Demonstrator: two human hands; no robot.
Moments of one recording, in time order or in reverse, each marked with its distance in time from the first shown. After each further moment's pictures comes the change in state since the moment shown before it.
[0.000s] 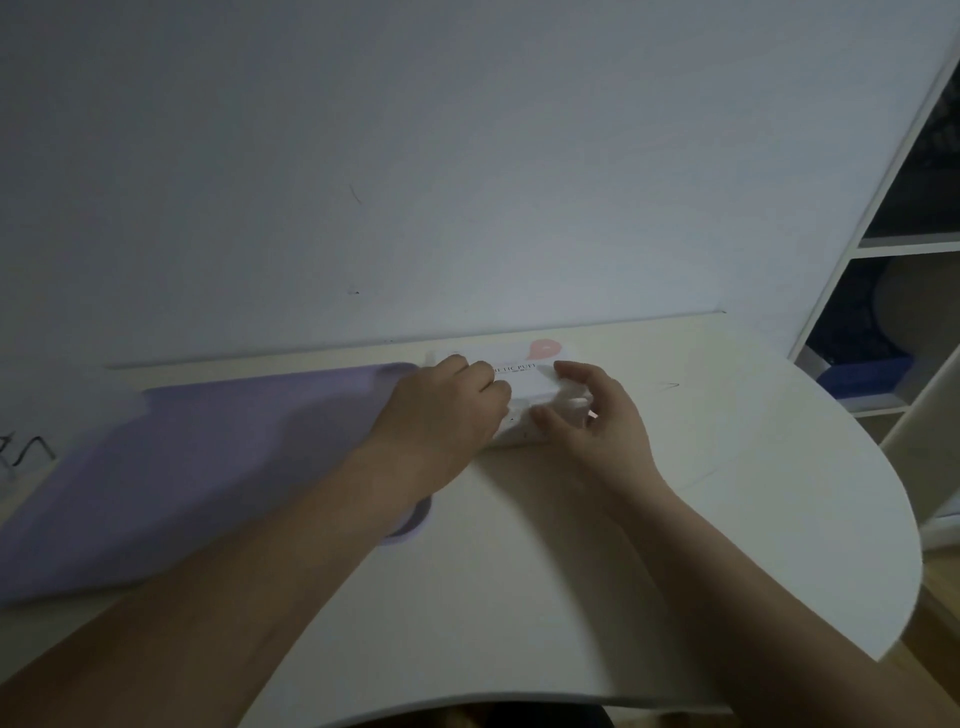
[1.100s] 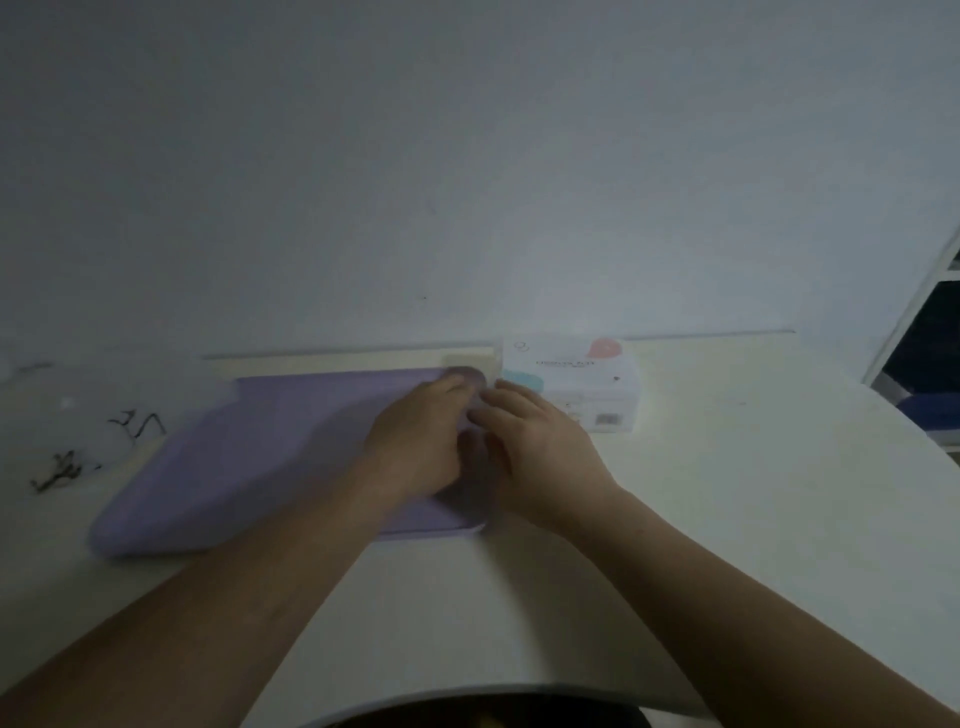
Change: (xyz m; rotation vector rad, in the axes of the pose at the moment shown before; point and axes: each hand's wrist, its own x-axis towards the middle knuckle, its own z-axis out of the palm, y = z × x) left_hand -0.058 -0.046 -0.020 -0.342 -0.364 -0.511; right_hand -0.022 -0.050 0.084 -0.548 -0.254 -0.693
